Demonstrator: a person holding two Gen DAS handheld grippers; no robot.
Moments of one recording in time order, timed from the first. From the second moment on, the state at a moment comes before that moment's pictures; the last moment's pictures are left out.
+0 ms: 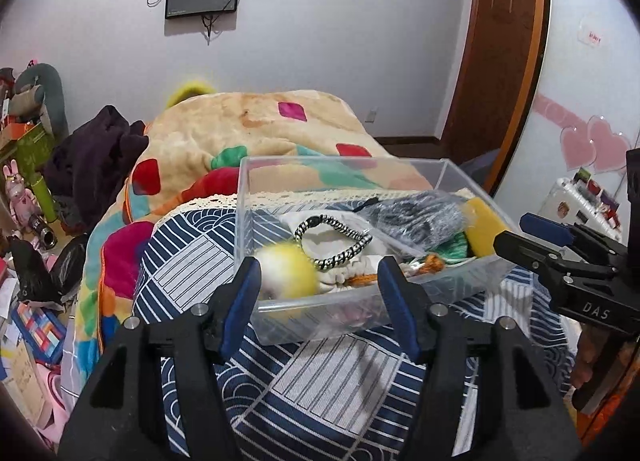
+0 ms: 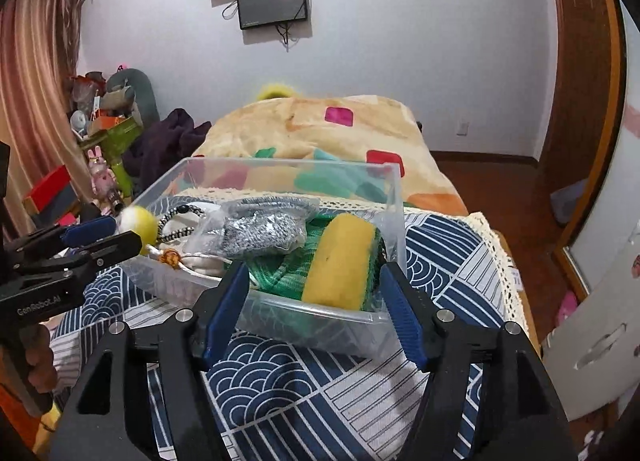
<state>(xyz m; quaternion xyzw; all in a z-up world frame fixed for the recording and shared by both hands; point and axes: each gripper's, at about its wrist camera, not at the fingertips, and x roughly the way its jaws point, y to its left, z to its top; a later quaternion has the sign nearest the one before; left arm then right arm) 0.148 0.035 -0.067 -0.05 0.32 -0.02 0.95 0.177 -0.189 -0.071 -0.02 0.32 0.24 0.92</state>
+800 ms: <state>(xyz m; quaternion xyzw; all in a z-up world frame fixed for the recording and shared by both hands) 0.050 0.016 0.047 -0.03 0.14 -0.04 0.99 0.102 -0.210 0.037 0.03 0.12 0.27 0.96</state>
